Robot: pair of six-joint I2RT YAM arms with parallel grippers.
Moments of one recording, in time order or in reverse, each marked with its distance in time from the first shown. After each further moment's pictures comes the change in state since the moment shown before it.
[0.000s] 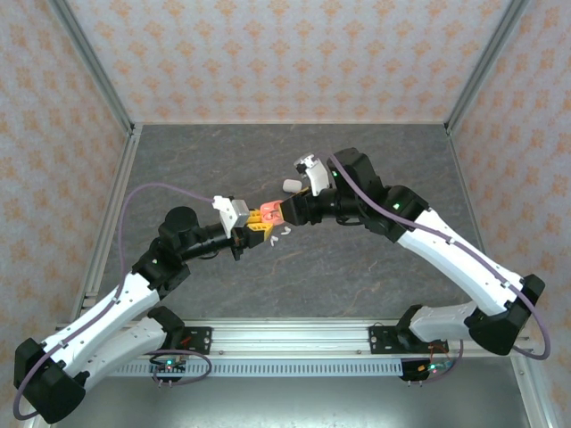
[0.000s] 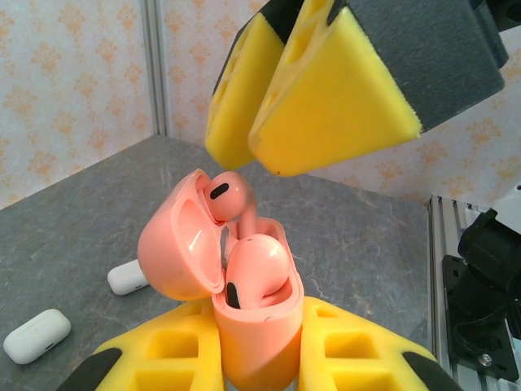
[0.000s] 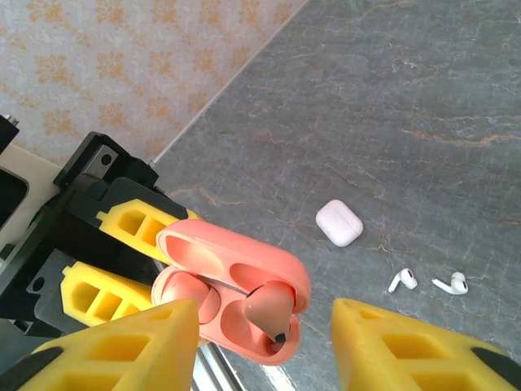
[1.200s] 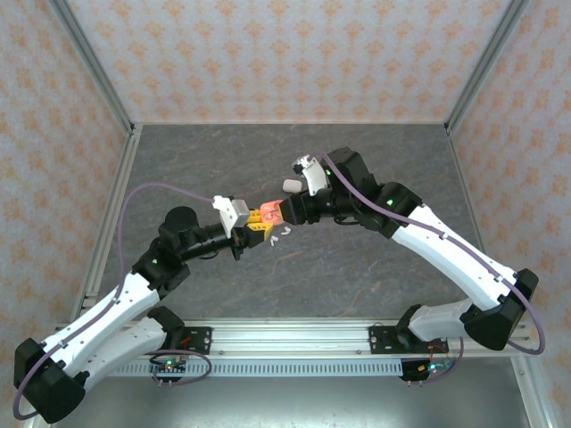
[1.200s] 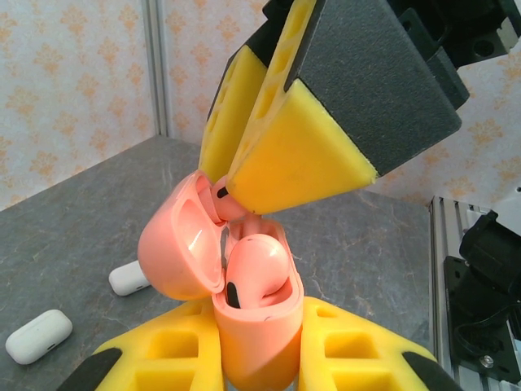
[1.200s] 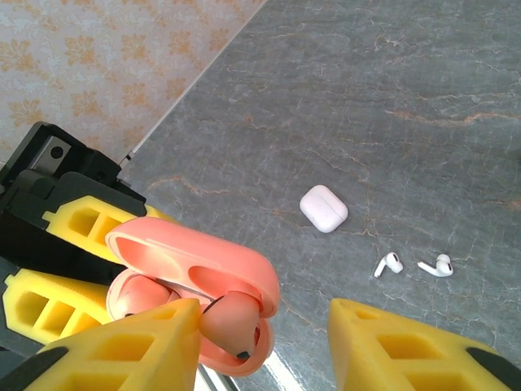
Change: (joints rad) left arm -0.001 0.000 0.002 0.000 -0.008 0.000; right arm 0.000 0.035 0.018 -0.044 0.026 0.000
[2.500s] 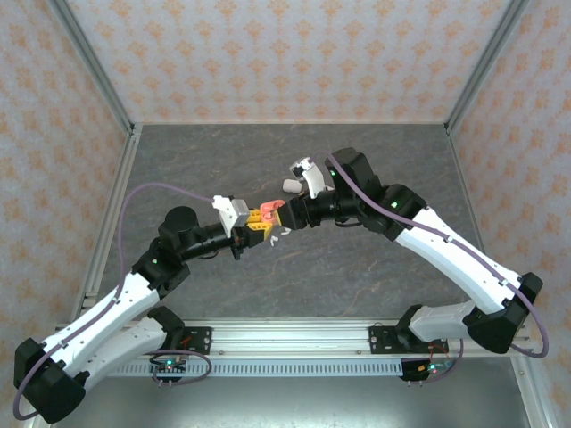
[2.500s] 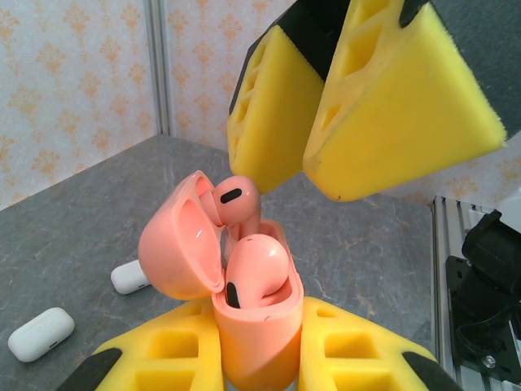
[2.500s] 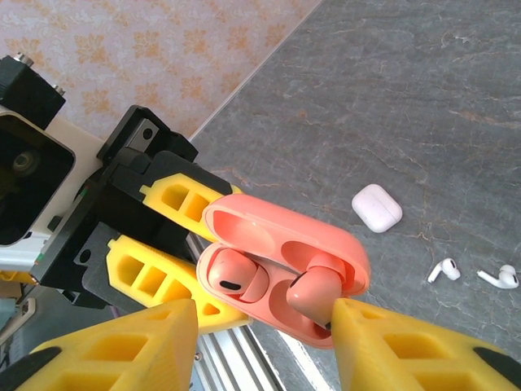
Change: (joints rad) left arm 0.000 0.000 0.000 -0.001 0.000 0.000; right arm 0.000 -0.024 -0.014 0.029 -0.129 0.006
